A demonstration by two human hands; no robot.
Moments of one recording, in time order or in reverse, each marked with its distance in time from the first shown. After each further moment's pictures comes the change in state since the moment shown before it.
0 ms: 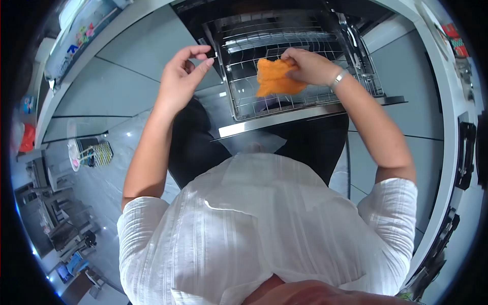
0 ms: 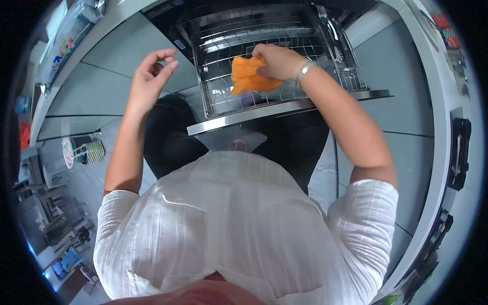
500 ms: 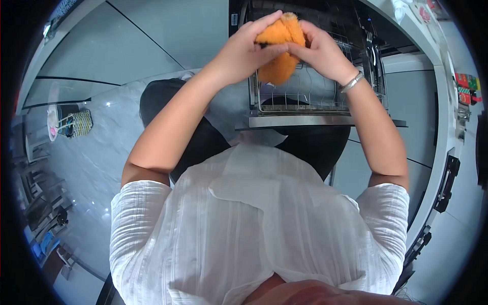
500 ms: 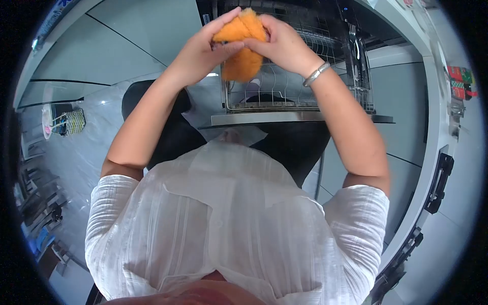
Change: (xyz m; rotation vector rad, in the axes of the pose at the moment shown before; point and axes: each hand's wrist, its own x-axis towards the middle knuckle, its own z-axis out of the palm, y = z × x) left_hand 0.013 -0.027 0.032 -0.225 -0.018 0.122; right_hand 0.058 -0.078 0.006 0.323 0.147 -0.229
